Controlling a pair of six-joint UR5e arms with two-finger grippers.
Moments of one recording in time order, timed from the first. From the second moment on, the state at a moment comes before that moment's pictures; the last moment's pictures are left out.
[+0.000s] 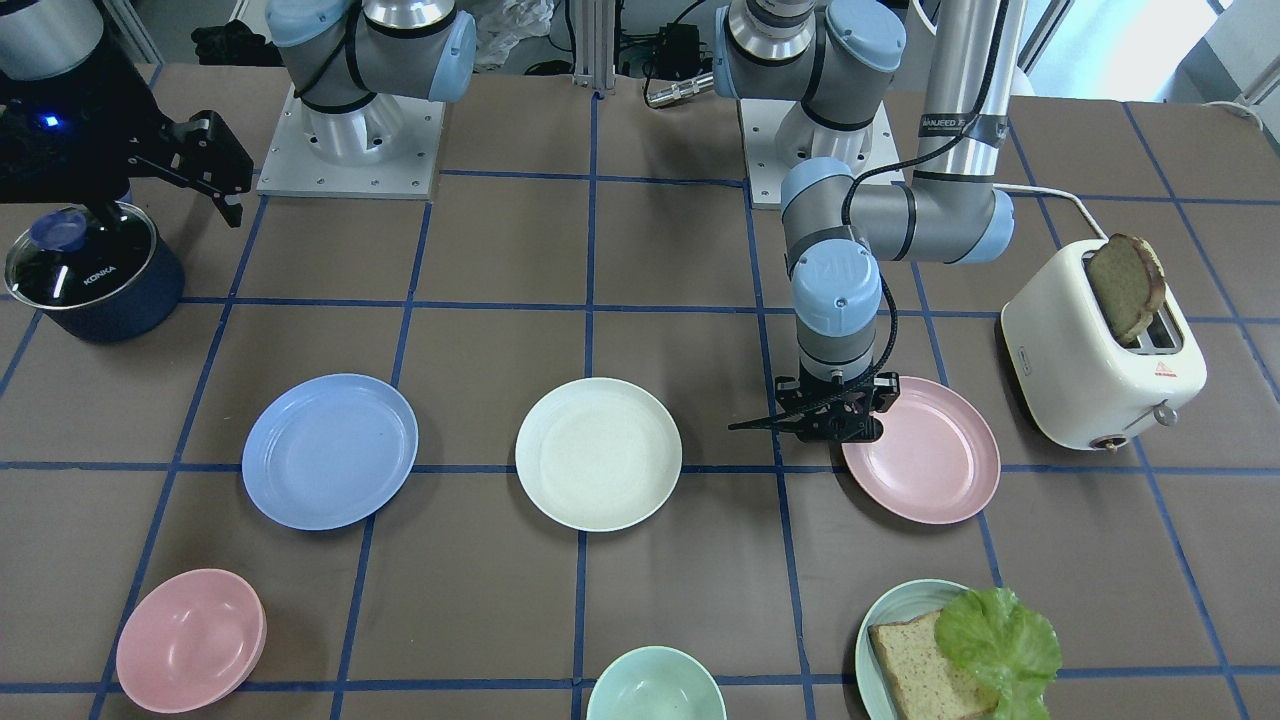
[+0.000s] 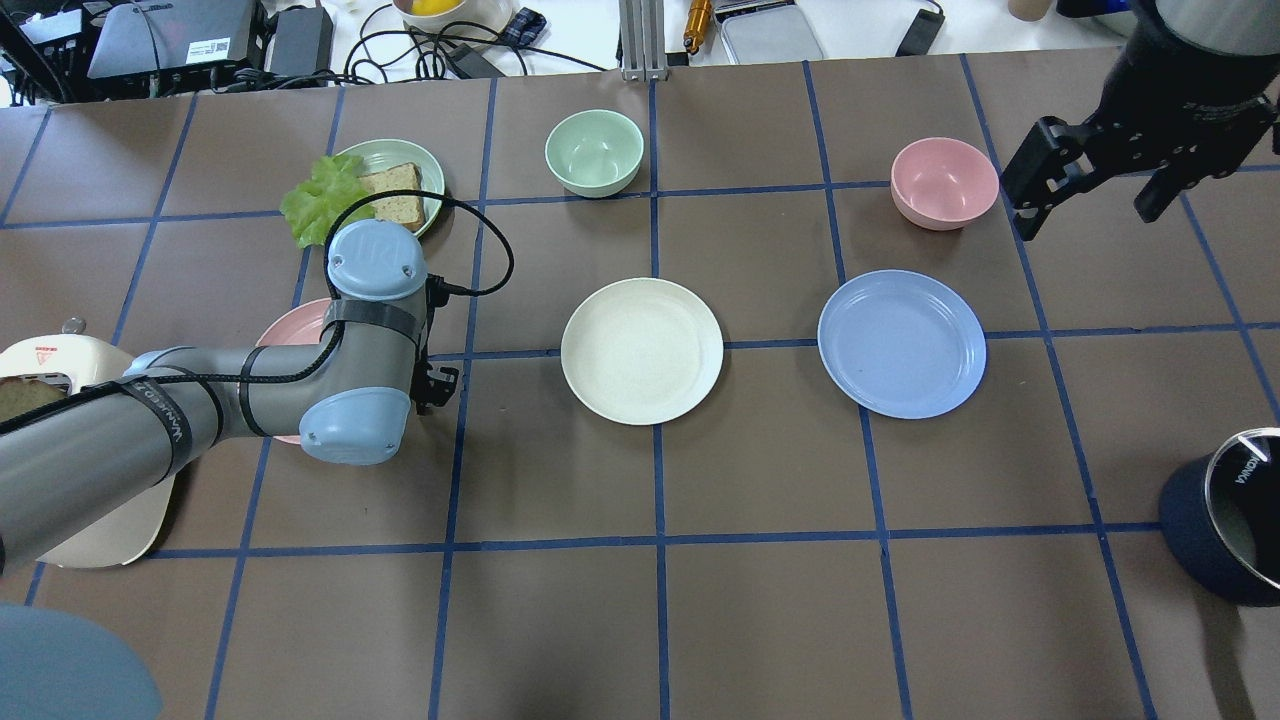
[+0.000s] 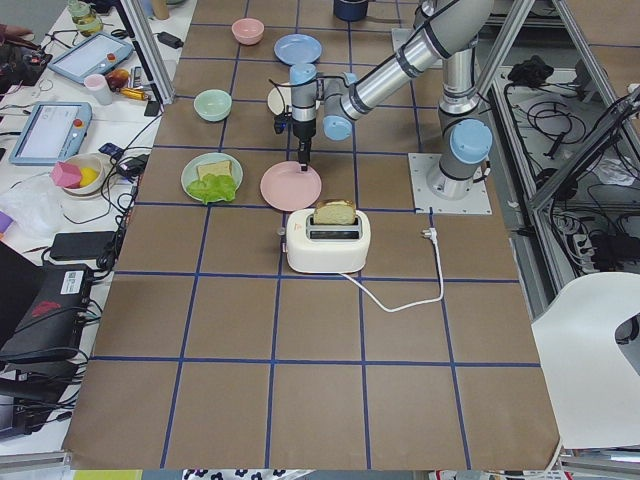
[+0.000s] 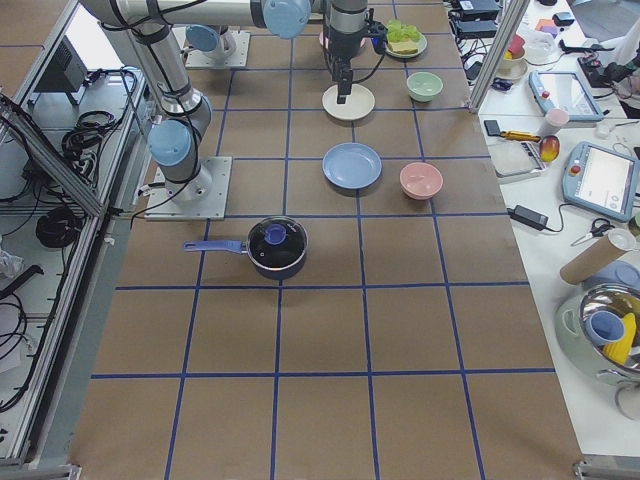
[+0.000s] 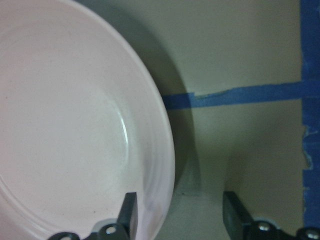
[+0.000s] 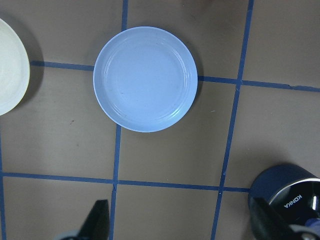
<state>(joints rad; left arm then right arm) -1.59 -1.91 -2.09 -0.73 1.88 0.09 1.41 -1.61 1.54 -1.46 -1.62 -0.26</state>
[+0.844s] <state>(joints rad) -1.59 -1.90 -2.09 -0.73 1.91 0.09 1.41 -1.61 1.54 -1.46 -1.62 -0.26</state>
